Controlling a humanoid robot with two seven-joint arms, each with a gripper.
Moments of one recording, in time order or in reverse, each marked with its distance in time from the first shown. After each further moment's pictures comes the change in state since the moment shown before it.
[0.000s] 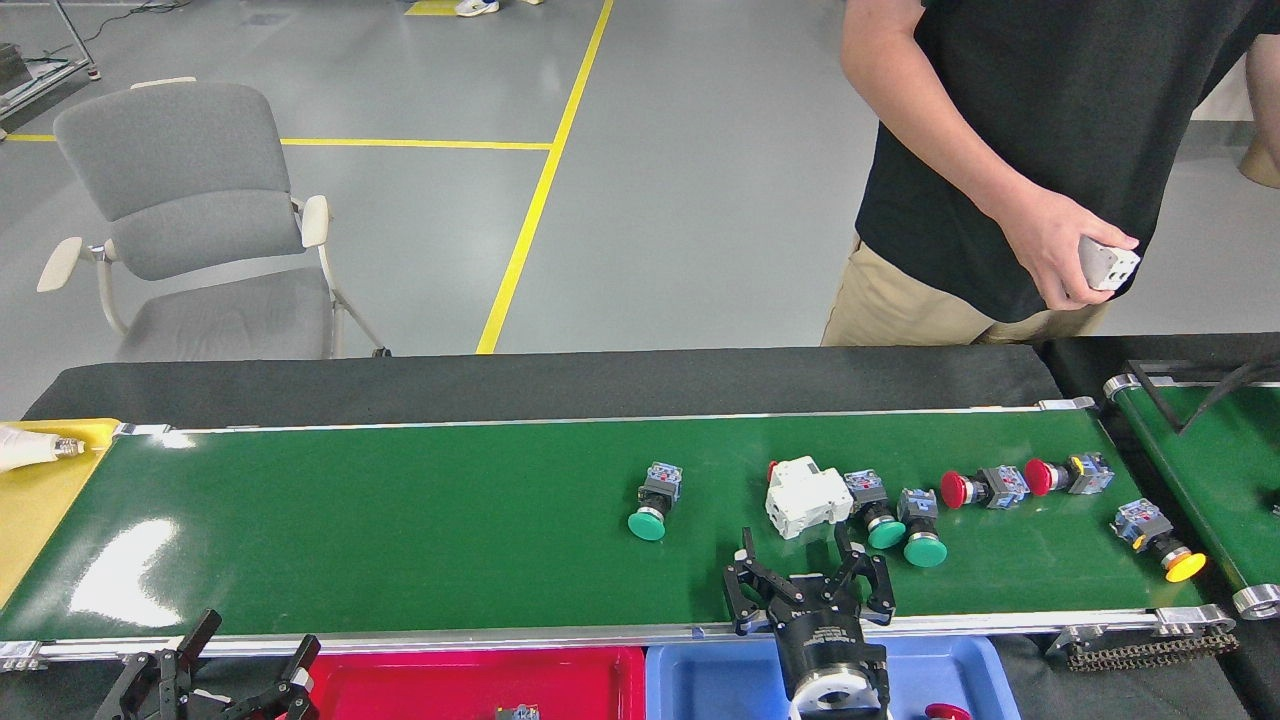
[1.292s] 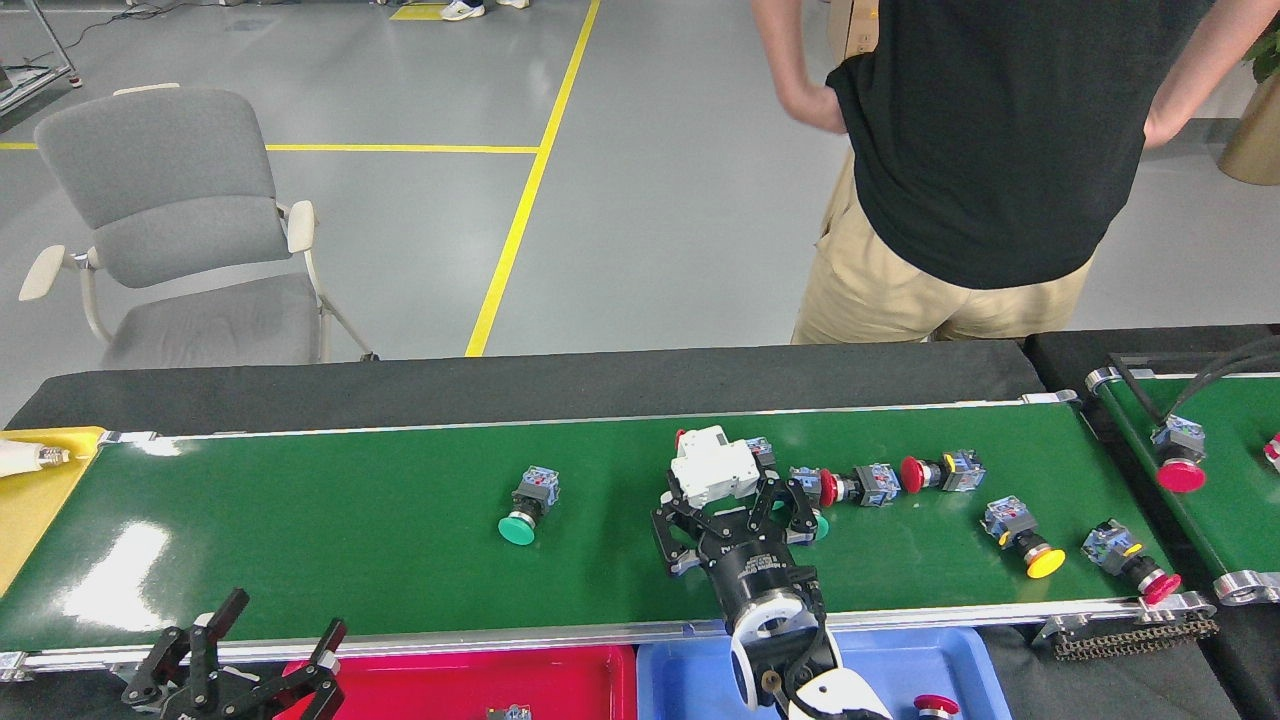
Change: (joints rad) left arm -0.110 -0.001 -0.127 0.002 -0.057 -0.003 -0.052; right arm 0.039 -0.067 0.122 -0.221 -0.057 -0.160 0.045
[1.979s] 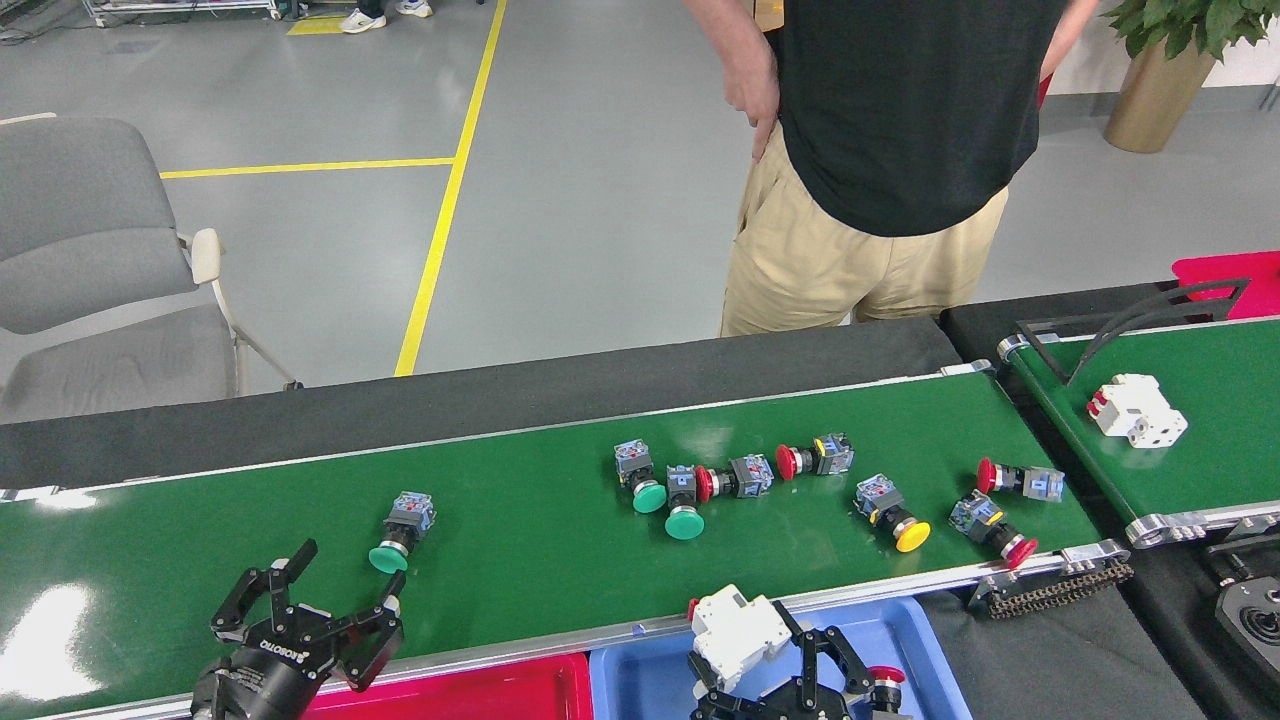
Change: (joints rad) left arm -0.265 -0.017 -0.063 0.341 -0.043 0.044 -0.054; right arm 0.252 -0.167 -0.059 -0.126 -0.014 -0.149 -0.135
